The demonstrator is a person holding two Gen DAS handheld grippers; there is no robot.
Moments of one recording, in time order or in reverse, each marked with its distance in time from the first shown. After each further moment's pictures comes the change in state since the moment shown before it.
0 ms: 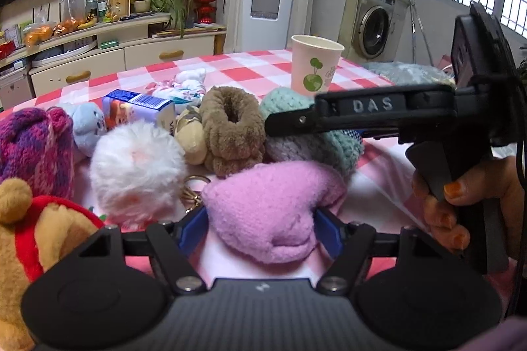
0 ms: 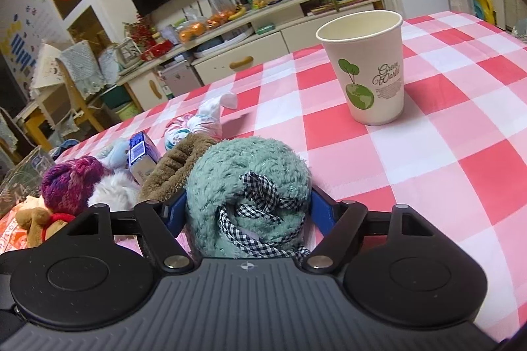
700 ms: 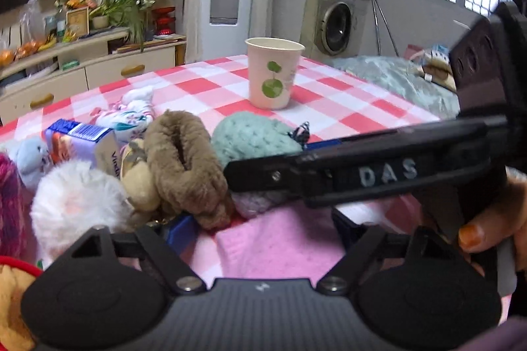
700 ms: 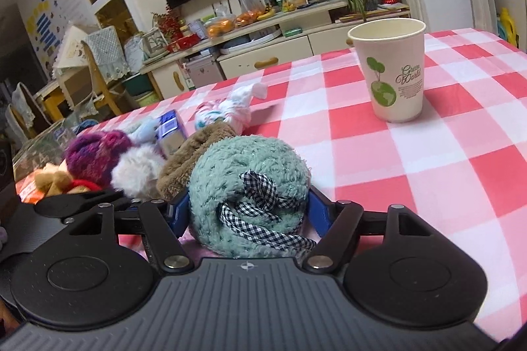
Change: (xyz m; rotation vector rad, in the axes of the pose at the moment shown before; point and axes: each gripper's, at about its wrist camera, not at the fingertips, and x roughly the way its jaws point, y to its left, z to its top) left arm 0.022 -0.017 0.009 0.114 -0.016 -0.099; right arm -0.010 0.012 -0.015 -0.098 -0.007 0.052
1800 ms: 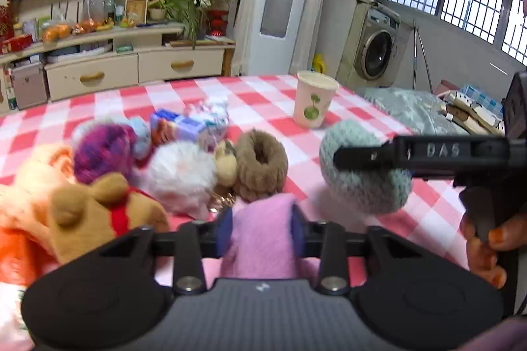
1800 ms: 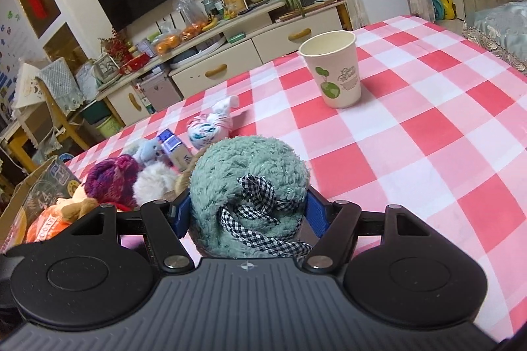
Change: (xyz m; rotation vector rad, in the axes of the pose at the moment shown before) left arm -0.100 0.021 -0.002 -0.177 -0.029 0.107; right arm -0.048 0.023 0.004 0.182 -0.016 -0.164
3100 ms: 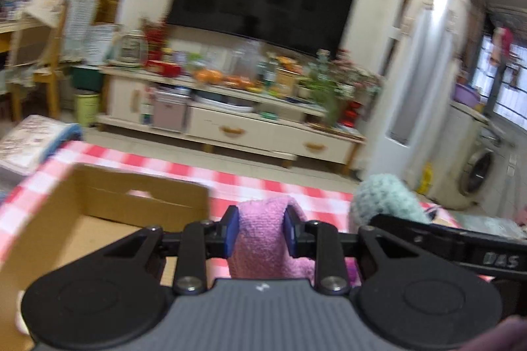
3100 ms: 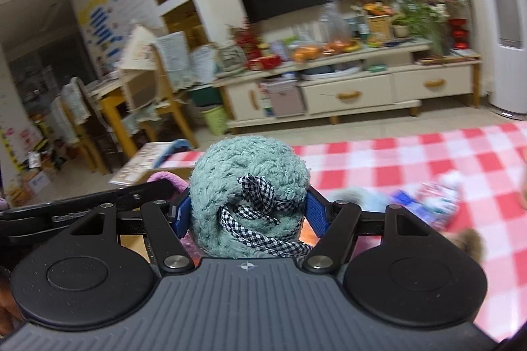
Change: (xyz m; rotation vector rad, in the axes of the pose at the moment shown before) left arm -0.162 0.163 0.034 -0.318 -0.261 0.389; right arm 0.069 0.224 0.039 -0.317 -0.024 0.370
